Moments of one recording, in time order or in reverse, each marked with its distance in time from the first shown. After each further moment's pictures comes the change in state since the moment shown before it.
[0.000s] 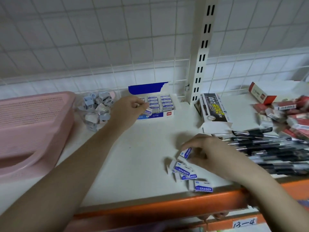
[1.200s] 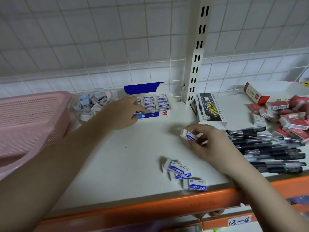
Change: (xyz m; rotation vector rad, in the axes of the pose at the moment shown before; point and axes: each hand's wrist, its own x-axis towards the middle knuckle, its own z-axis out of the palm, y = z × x) left_hand 0.019 -0.015 -0.015 0.863 -0.330 0.590; right_hand 0.003 0.008 0.003 0.254 0.351 0.093
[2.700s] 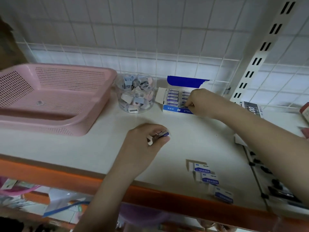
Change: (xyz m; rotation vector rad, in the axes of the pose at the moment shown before) left_hand -0.118 0.102 -0.014 -0.946 0.481 -0.623; right_hand 0.149 -0.055 0.043 -0.801 -0.385 -0.352
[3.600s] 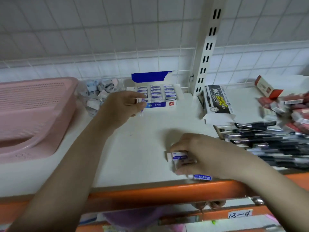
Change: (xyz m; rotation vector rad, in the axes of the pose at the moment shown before) left_hand 0.086 0.008 0.000 -0.135 -0.236 -0.059; right_hand -0.161 -0.036 0.016 0.389 -0.135 -0.075
